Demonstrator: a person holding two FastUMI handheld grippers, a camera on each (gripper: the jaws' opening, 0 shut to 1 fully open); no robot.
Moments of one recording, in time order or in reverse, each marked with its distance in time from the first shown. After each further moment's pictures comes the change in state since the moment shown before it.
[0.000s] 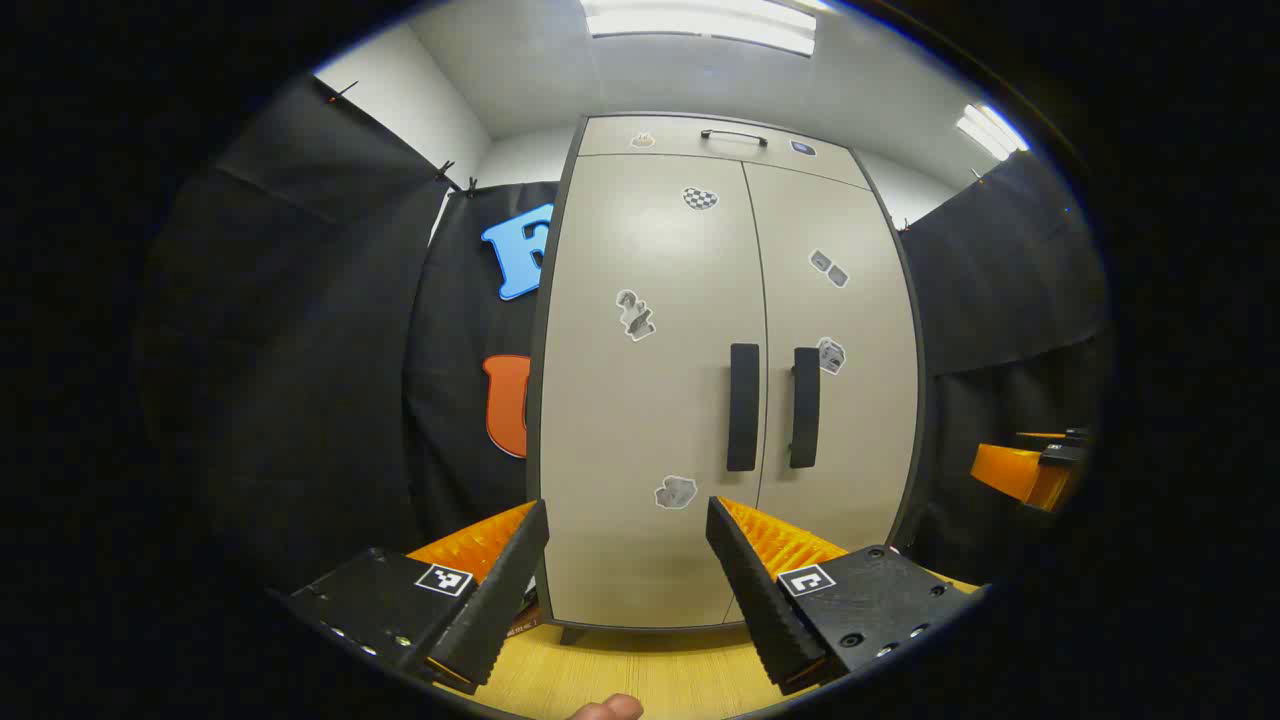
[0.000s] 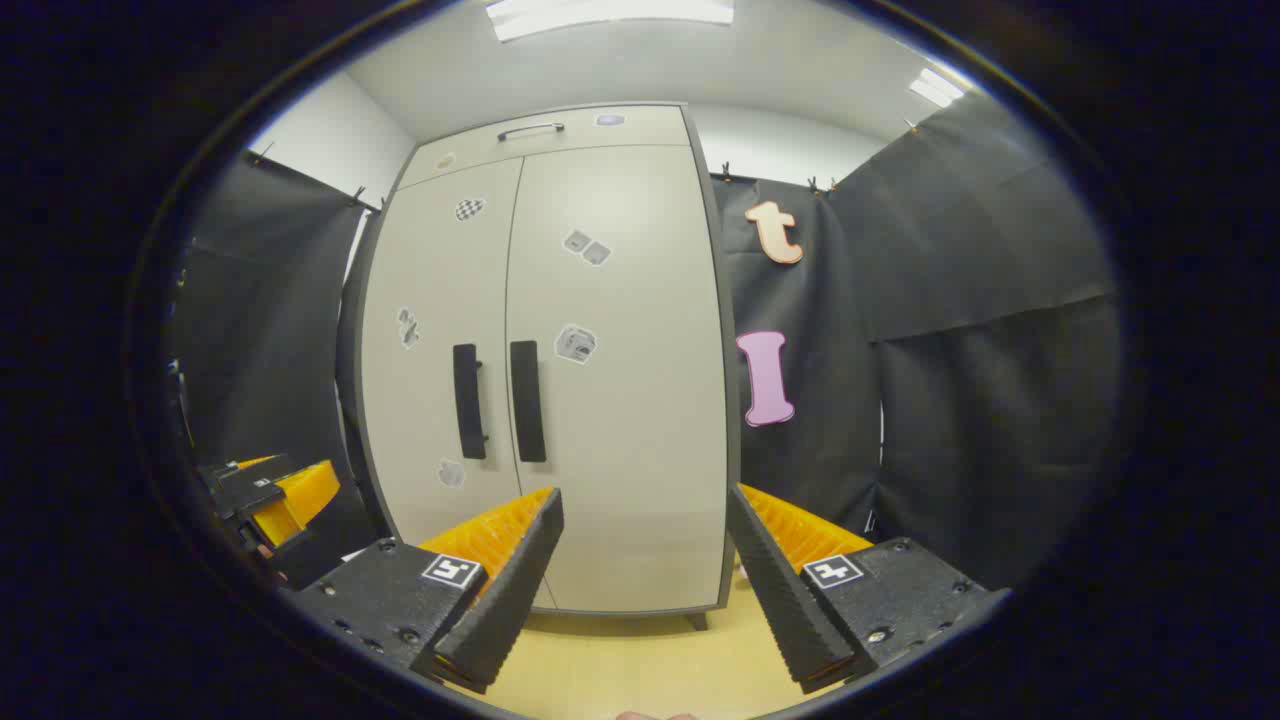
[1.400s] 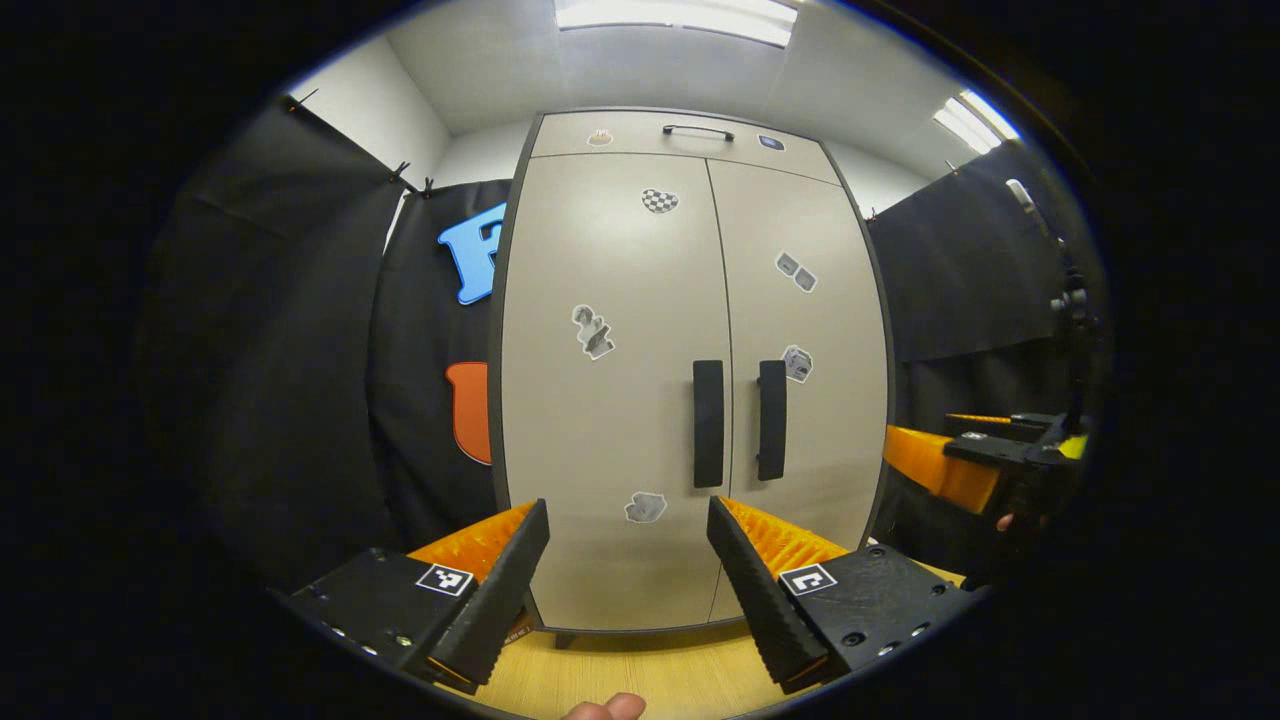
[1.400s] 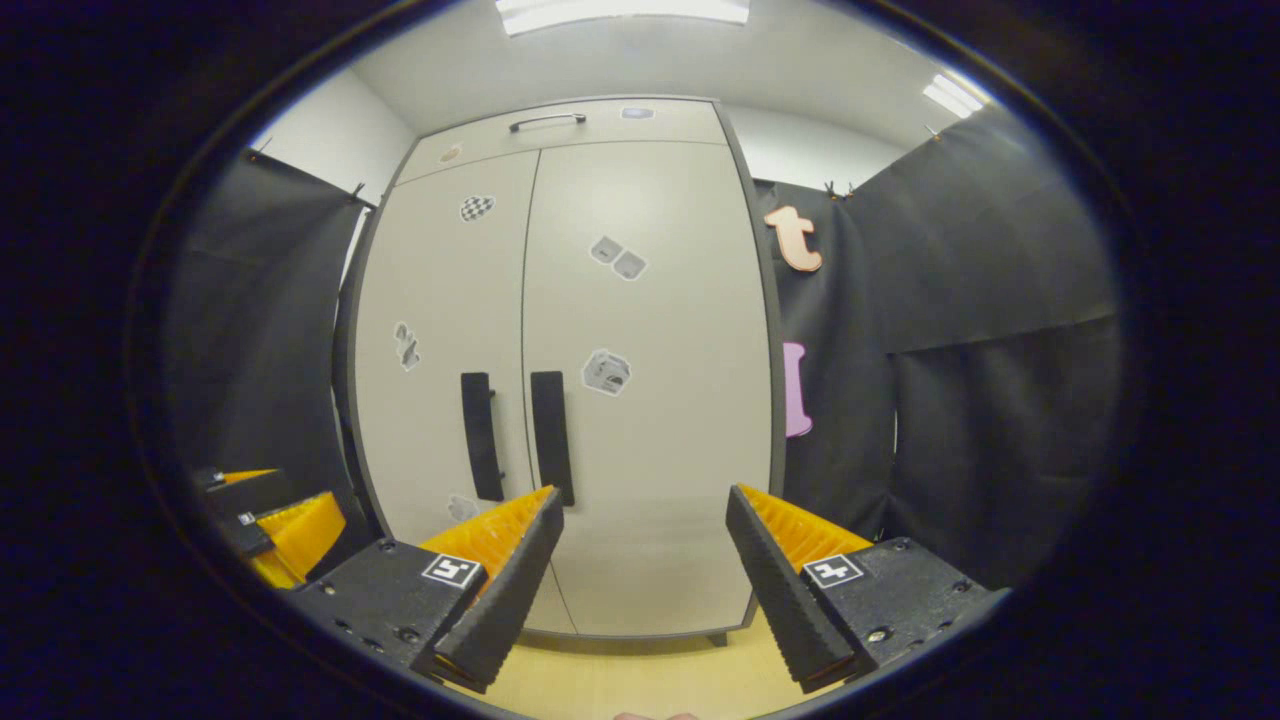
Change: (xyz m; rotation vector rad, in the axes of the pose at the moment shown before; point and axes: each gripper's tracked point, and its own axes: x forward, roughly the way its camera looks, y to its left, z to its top) left arm 0.001 -0.014 0.012 0.070 0.014 -0.093; right arm 0.057 0.049 0.035 -0.010 -0.021 0.006
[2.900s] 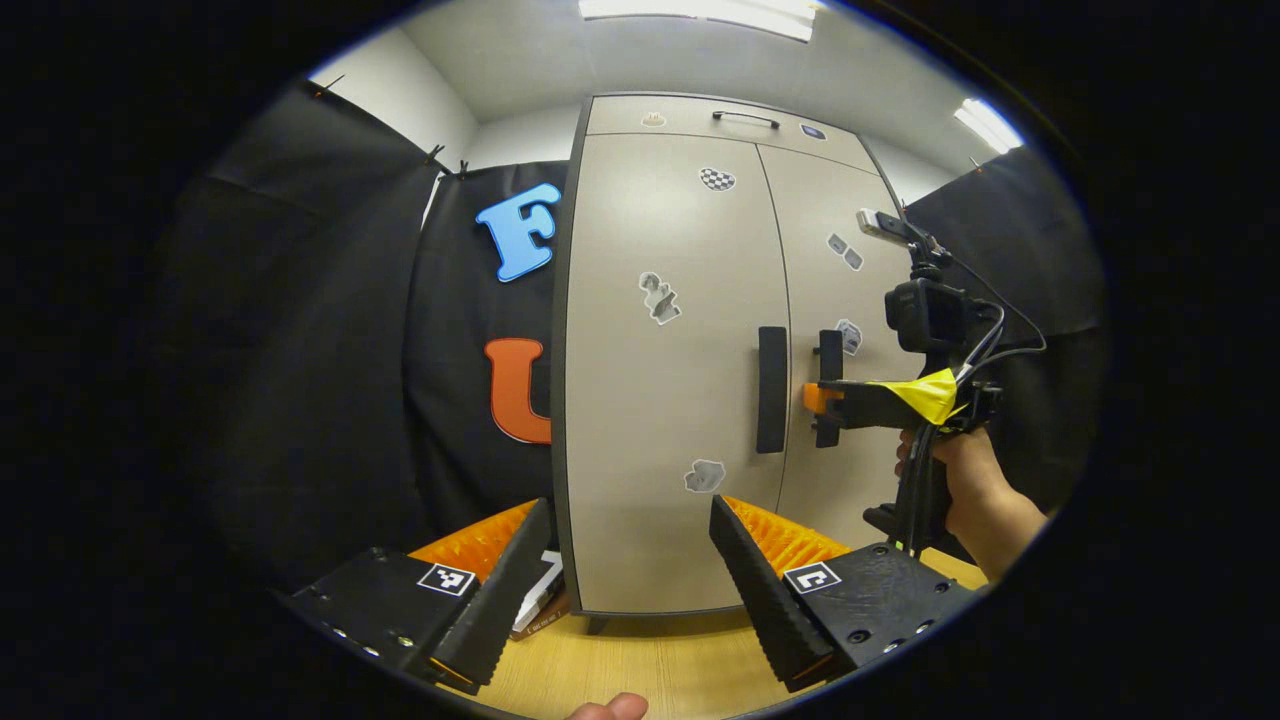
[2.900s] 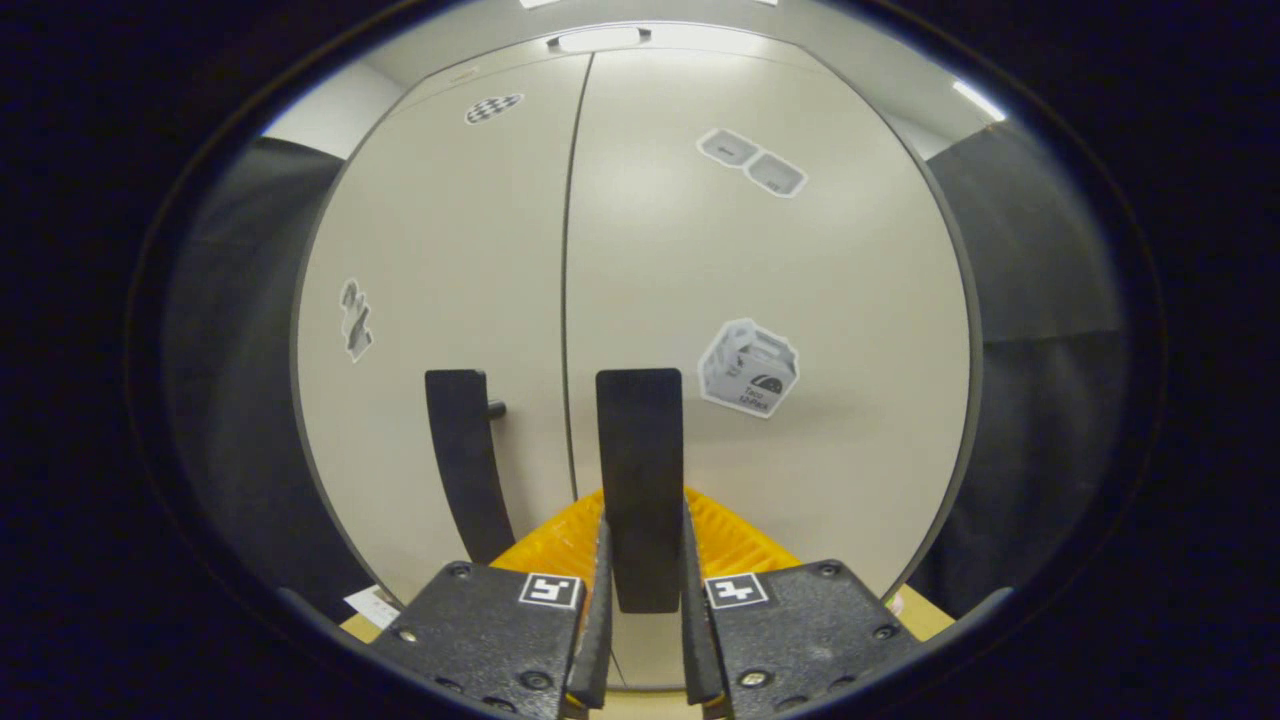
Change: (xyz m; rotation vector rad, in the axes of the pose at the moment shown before) left arm -0.009 0.049 -0.024 -0.028 0.038 0.062; right arm 0.144 0.072 -0.013 -0.054 0.064 0.059
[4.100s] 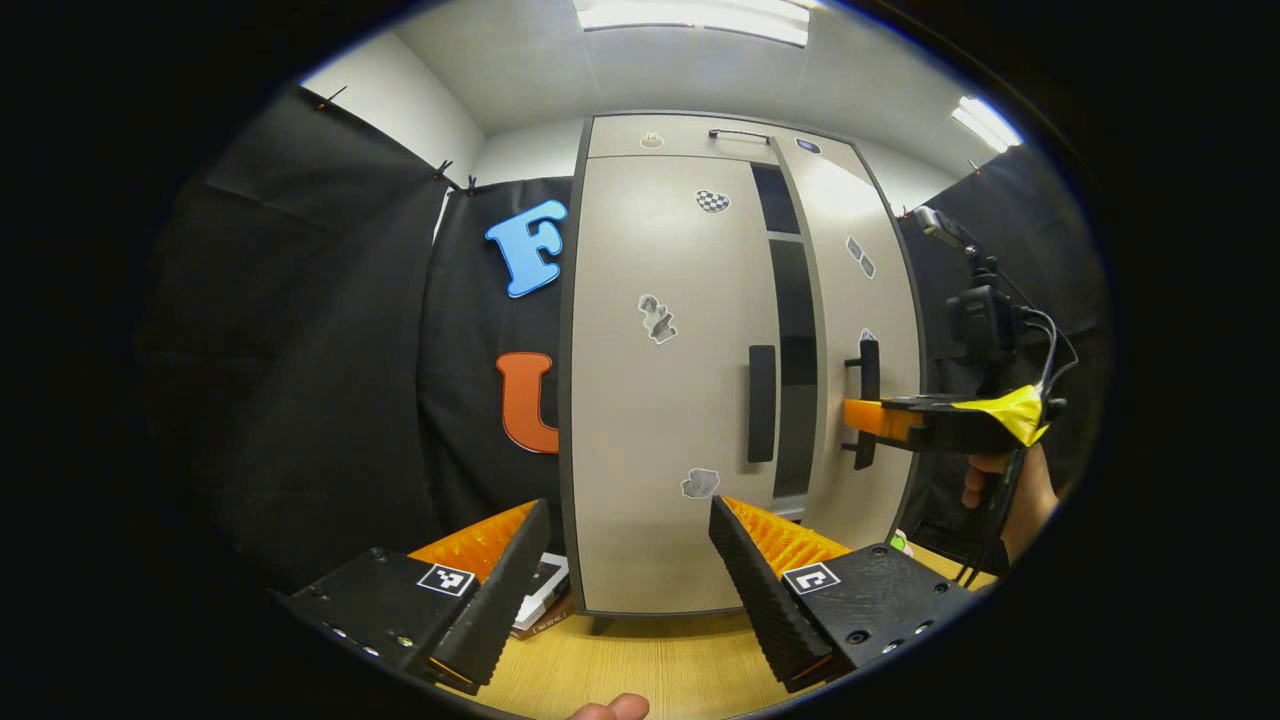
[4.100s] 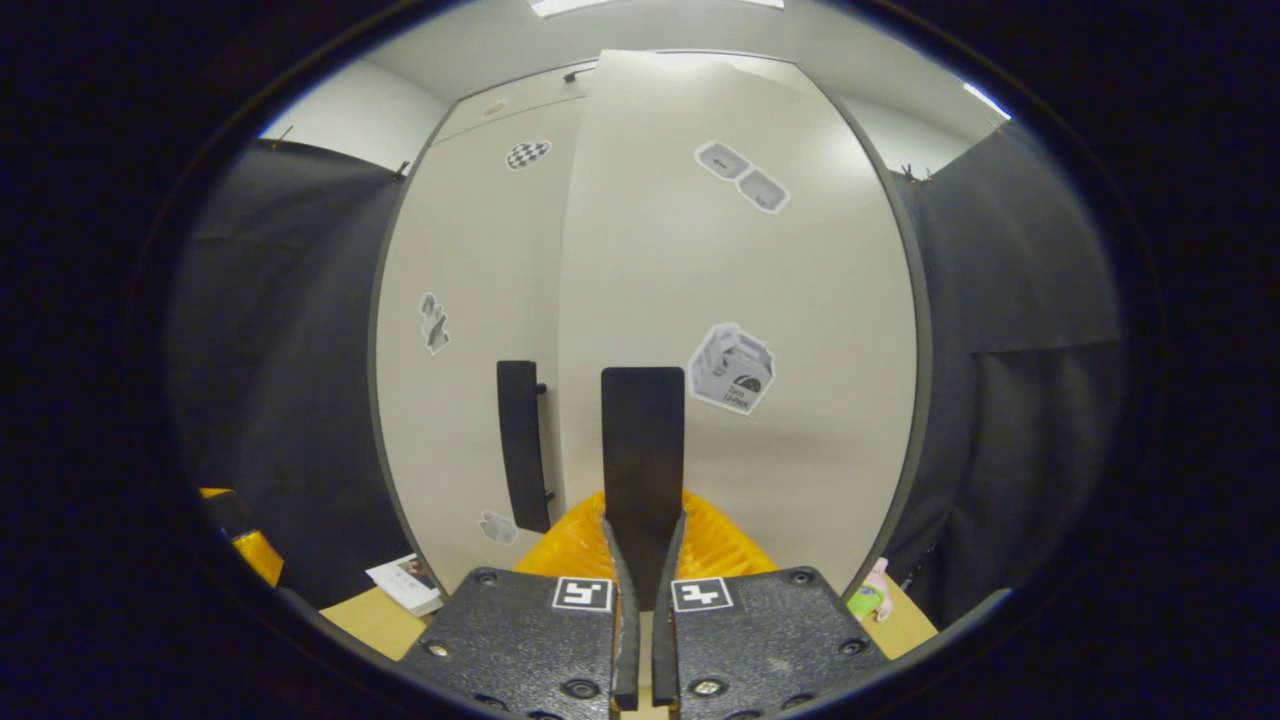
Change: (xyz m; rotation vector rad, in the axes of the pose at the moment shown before) left arm -0.025 -0.009 0.010 0.005 -0.030 0.032; right arm -0.088 -0.025 -0.006 -0.006 0.001 0.145
